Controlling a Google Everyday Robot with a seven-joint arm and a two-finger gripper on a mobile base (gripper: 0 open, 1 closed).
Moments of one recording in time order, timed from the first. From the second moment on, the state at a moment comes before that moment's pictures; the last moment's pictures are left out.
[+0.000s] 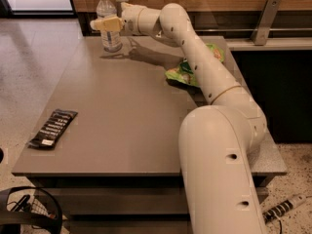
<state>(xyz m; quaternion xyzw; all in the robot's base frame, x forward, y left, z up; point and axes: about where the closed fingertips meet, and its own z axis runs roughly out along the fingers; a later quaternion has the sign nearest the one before) 0.888 0.144 0.936 -0.37 0.61 0.34 0.61</state>
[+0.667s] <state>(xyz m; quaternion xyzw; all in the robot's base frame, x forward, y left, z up) 0.891 0.162 0.934 -0.38 0.61 0.36 0.61</state>
